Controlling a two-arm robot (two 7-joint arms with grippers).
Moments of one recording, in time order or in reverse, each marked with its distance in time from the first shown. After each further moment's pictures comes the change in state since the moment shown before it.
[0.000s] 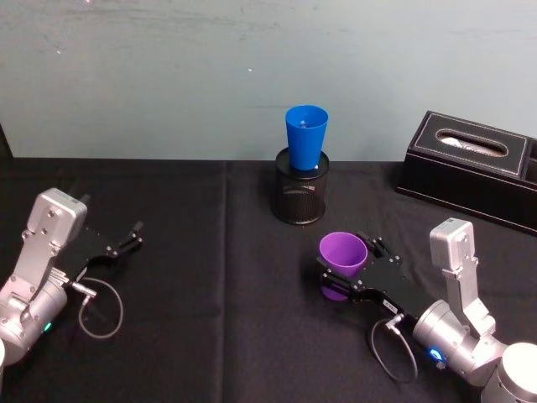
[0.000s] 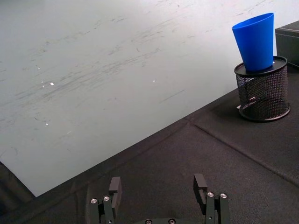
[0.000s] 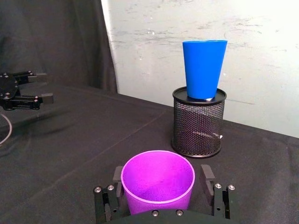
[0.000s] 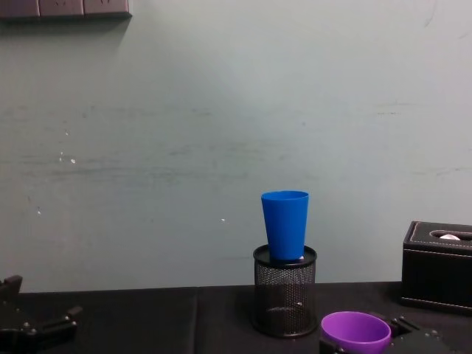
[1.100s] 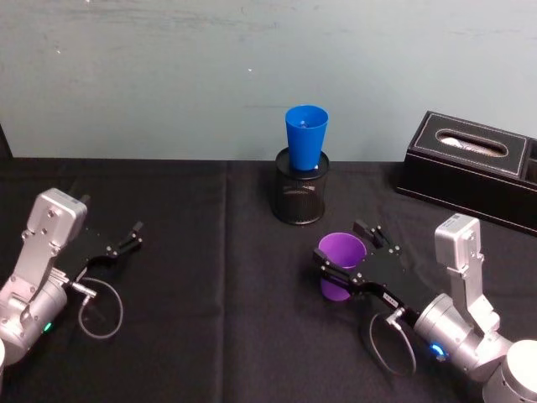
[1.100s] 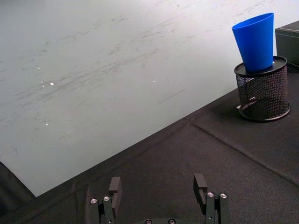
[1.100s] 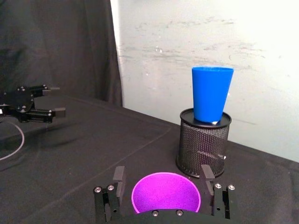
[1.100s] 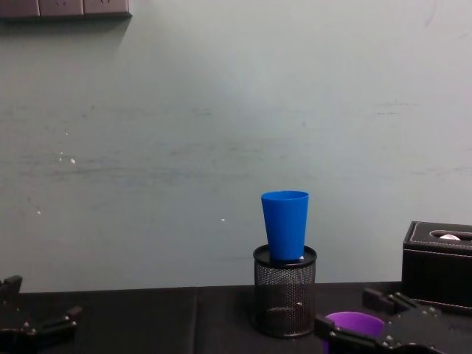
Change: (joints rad) left arm 0.000 0.000 0.000 0.000 0.000 0.000 0.000; right arm -0.012 0.012 0.001 -0.050 -0.005 -0.042 0.011
